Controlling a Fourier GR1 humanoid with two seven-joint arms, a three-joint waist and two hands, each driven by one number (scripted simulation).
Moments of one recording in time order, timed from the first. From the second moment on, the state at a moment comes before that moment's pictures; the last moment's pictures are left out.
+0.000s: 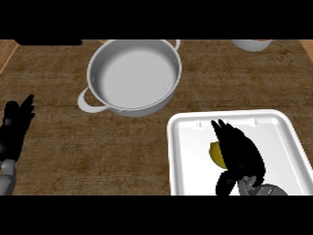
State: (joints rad) left arm -0.09 0.41 0.01 -1.46 -0.06 0.18 0.41; right arm -0.10 -0.20 0.43 -1.73 0.89 0.42 0.77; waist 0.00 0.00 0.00
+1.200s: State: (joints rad) left arm -0.09 0.31 0.11 -1.45 -0.16 0.09 0.38; right arm -0.10 -0.15 0.35 -1.51 1.02 0.28 0.52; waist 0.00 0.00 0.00
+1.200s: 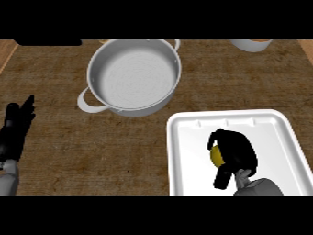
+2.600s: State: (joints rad) left arm -0.08 0.31 0.15 -1.47 -0.17 0.07 0.39; right arm -0.05 -0.01 0.66 -2.05 1.65 0.15 1.11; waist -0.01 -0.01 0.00
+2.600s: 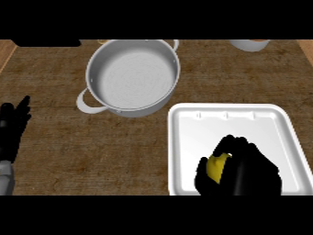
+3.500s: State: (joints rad) left arm -0.13 0.29 0.11 -1.44 -0.20 0.06 0.39; right arm -0.80 -0.01 0.53 -1.89 1.44 0.27 1.15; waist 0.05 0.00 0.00
